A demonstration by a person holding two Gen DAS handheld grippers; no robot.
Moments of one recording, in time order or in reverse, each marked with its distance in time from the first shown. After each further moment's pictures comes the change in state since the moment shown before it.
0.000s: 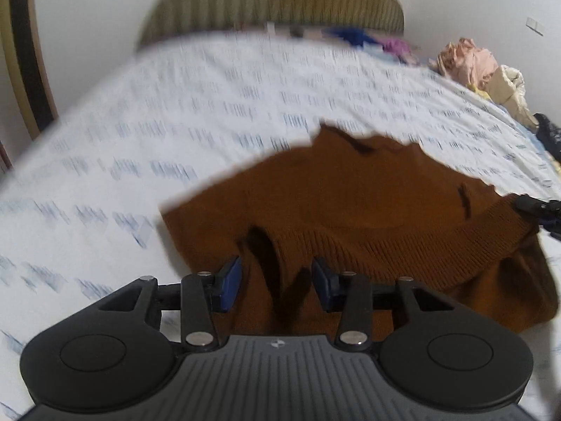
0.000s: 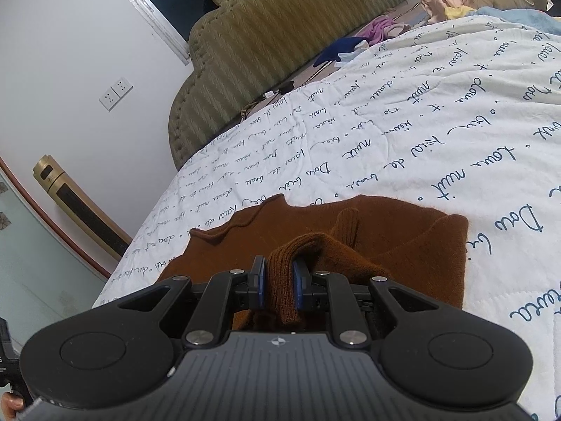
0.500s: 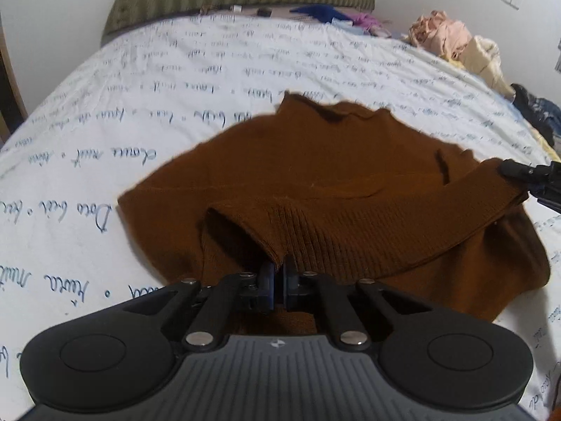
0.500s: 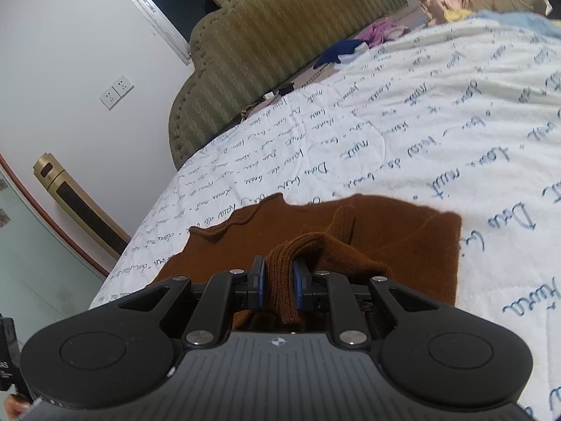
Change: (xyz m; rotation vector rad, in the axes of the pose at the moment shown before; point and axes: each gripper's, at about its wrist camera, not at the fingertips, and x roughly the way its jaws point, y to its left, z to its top) left arm 0.015 -0.010 -0.005 0.043 0.100 -0.129; right arm -0.009 0.002 -0.004 -0.023 -0.014 -0.010
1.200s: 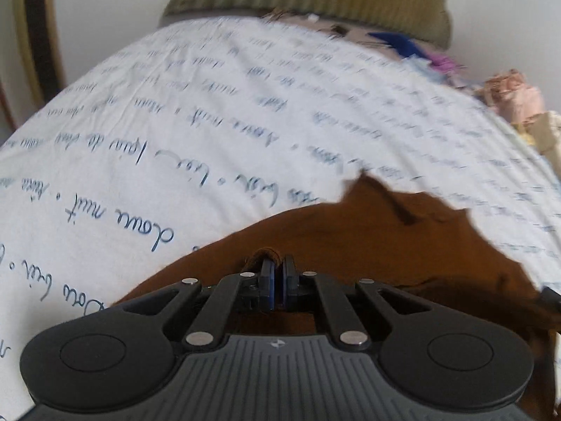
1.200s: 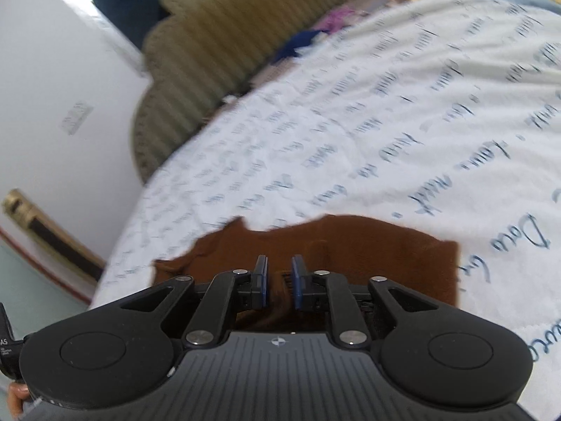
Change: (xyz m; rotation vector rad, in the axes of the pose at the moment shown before) left arm 0.078 0.034 0.083 -0.259 -0.003 0.131; right arm 0.048 -0.030 0.025 0.154 0.012 -0.101
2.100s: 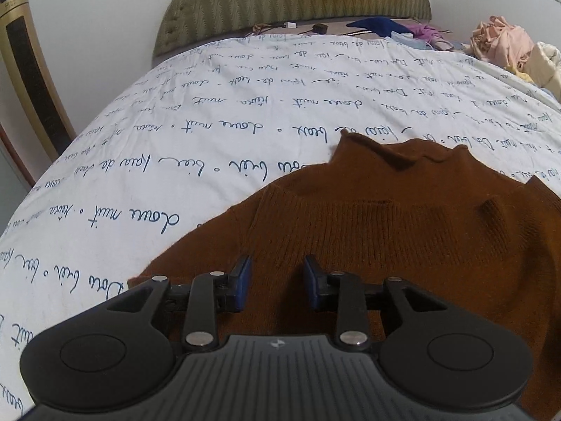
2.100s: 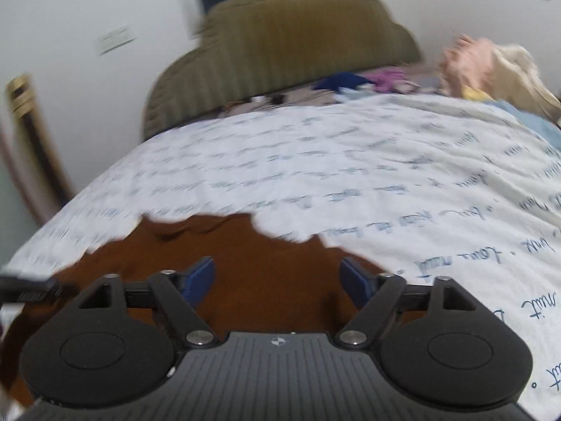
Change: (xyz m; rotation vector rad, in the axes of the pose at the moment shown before) left arm -0.026 -0.033 -0.048 0.233 -0.077 0.133; right arm -0.018 0.063 -0.020 -0.497 -0.034 -0.079
